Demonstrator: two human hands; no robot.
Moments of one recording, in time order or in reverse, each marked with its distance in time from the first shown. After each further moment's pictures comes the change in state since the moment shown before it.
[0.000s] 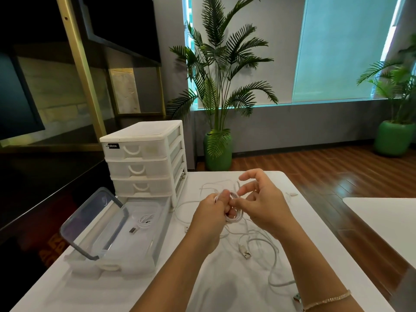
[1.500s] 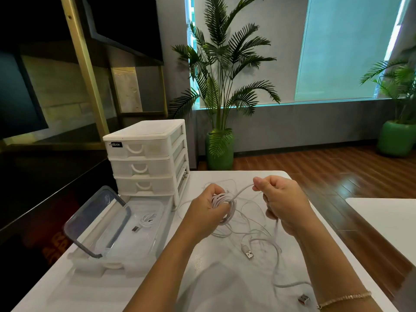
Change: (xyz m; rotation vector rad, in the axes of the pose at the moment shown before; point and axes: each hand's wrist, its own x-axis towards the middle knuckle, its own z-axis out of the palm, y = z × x) left_hand 0.011 -0.006 -0.027 0.456 -0.103 0.307; right_hand 0.003 0.002 -0.019 0.224 0.073 0.192
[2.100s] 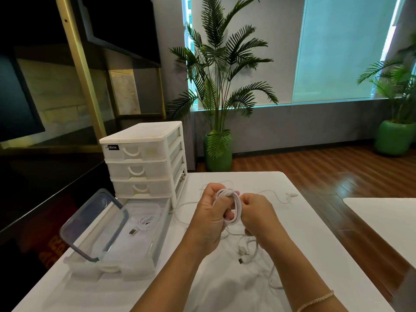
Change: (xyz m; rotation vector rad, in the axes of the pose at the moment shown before) left_hand -0.009 0.017 0.019 -0.705 0.024 -0.039; right_hand 0.001 0.020 0.037 -0.233 -0.098 0.042
